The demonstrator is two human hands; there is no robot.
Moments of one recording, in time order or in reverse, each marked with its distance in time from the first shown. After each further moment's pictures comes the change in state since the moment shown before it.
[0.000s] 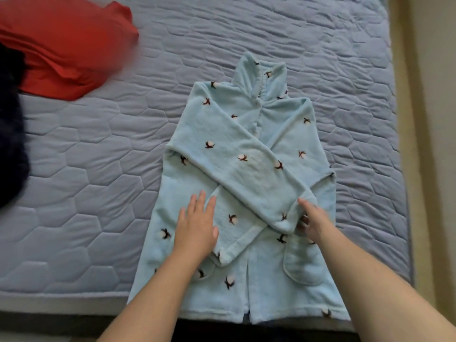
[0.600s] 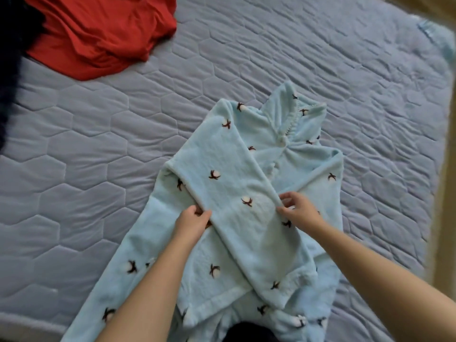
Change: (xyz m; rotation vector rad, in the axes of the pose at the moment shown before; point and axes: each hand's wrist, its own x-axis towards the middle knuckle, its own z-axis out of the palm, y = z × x) left_hand 0.133 0.001 0.002 -1.200 0.020 -0.717; right_hand 0.060 -0.137 0.101 -1.106 -0.382 -0.652
